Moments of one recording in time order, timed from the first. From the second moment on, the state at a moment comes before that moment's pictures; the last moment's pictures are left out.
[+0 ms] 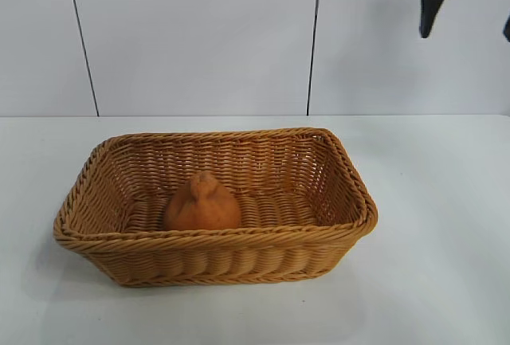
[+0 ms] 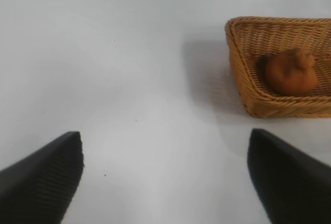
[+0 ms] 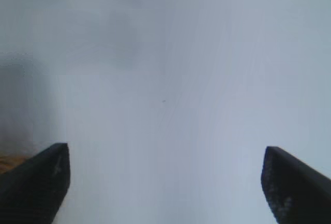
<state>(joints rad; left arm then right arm) -0.04 0.00 -0.50 -0.01 1.07 -0.08 0.03 2.00 -1.92 -0.07 1.21 0.11</state>
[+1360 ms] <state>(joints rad) -0.04 0.00 -0.50 -0.01 1.06 -0.08 -0.02 0.79 -0.60 0.02 1.12 0.00</state>
